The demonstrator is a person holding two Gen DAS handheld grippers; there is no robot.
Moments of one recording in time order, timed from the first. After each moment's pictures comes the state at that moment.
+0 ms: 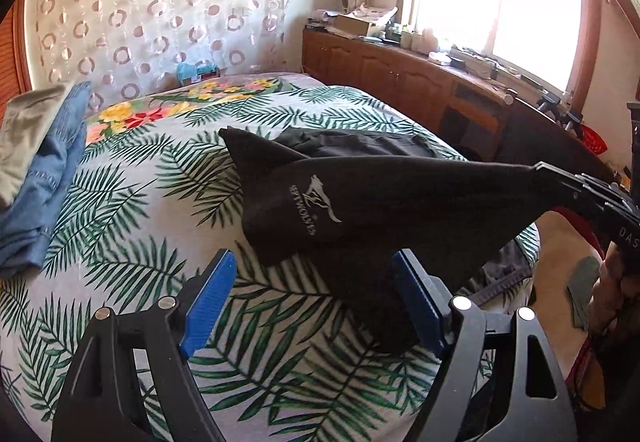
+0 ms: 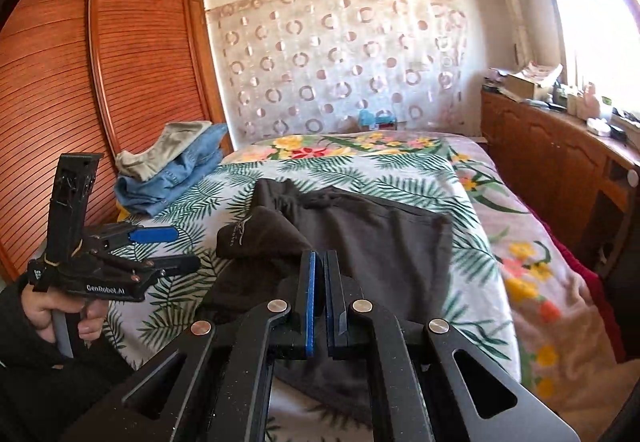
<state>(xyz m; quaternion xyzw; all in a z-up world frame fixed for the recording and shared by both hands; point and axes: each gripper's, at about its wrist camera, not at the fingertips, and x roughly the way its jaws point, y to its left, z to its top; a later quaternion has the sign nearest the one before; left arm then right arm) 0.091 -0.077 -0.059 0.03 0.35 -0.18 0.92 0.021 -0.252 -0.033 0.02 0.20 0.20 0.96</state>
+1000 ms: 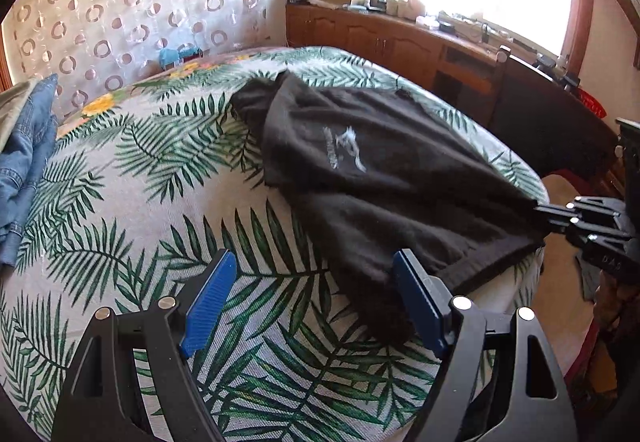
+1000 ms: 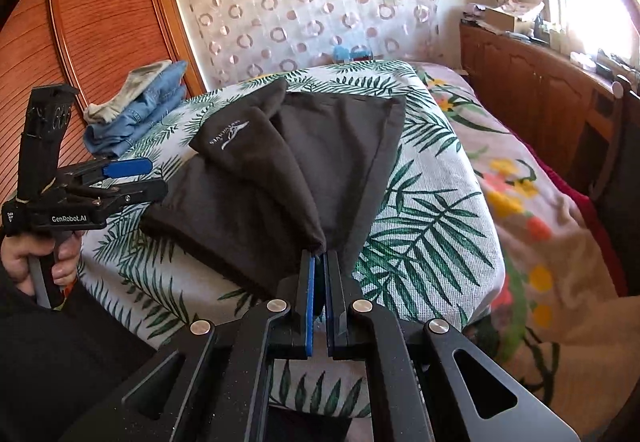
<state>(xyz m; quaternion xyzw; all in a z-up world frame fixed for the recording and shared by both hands) 0.101 -0.111 -0.095 0.06 0.39 -0.19 0.90 0.023 -0.273 -0.046 0.04 0.31 0.18 0.93</state>
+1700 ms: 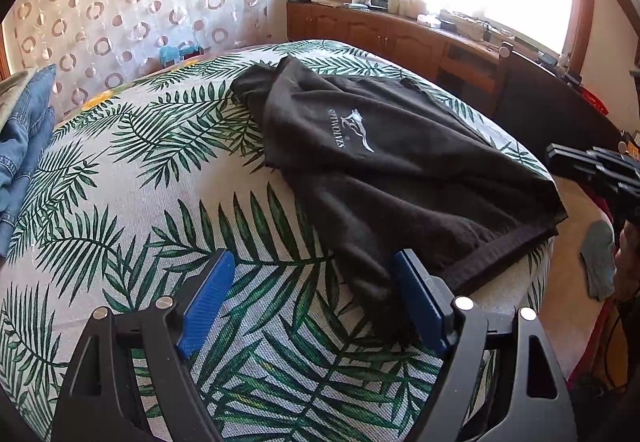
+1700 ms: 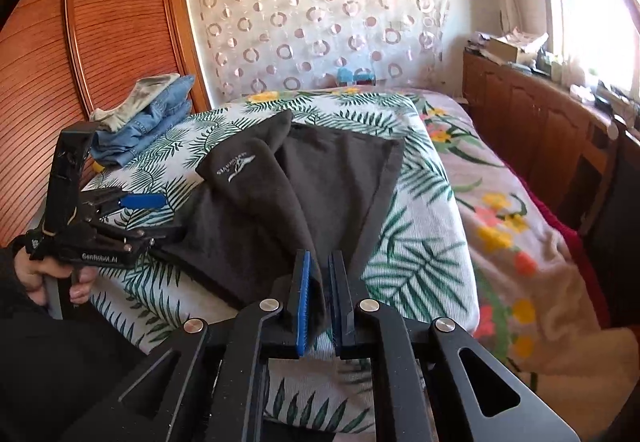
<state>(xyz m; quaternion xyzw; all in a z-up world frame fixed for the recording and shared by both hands) 0.099 -0.108 -0.108 0.06 0.39 -0.19 0.90 0.012 -0.270 -0.017 0.00 0.27 0.18 0.95</state>
